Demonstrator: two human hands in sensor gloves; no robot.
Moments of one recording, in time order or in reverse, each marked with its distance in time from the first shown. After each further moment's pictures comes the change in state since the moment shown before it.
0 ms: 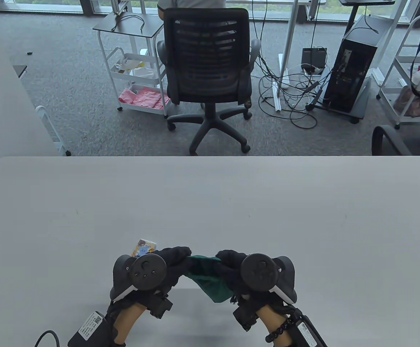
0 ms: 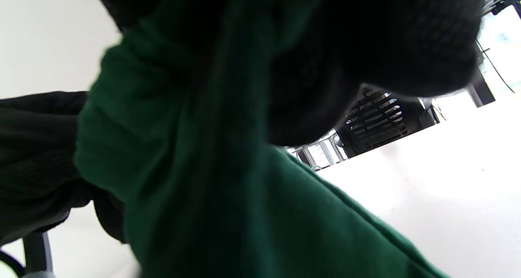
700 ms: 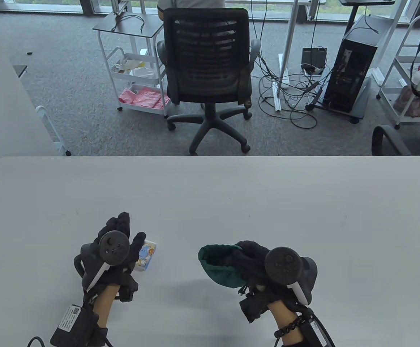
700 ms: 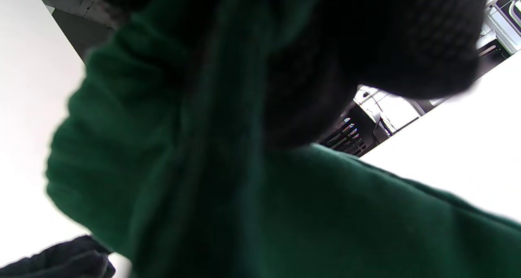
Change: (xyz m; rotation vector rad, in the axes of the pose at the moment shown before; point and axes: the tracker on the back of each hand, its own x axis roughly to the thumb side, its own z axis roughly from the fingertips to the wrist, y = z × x) left_hand -0.098 0.017 0.004 0.021 0.474 -0.213; right_hand -0.034 -0.019 0.005 -0.142 0.167 -0.099
